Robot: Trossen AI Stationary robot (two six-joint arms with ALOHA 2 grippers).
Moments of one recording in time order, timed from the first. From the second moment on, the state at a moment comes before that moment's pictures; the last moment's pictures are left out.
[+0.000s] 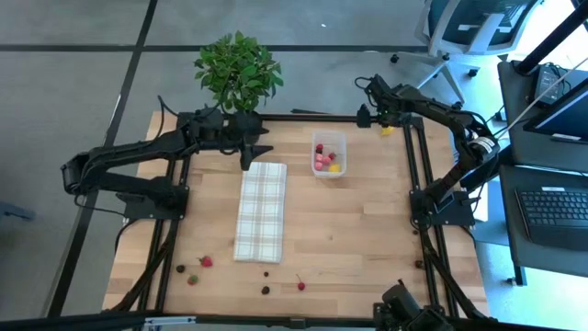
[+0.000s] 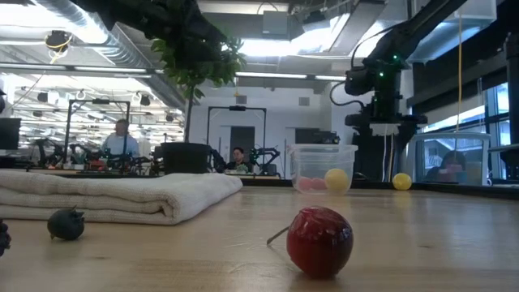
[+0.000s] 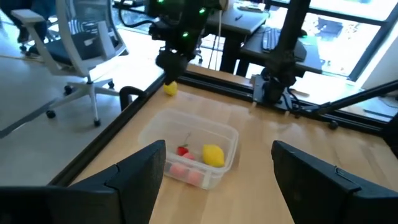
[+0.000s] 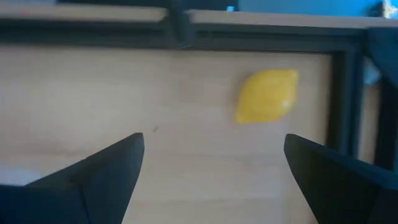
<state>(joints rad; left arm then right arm) 0.44 1.06 0.79 0.01 0.20 -0.10 -0.94 1.63 1.18 -0.89 0.19 0.60</state>
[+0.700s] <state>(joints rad) 0.30 0.97 0.79 0.01 0.10 -0.13 -0.94 1.64 1.14 -0.84 0.32 1.19</state>
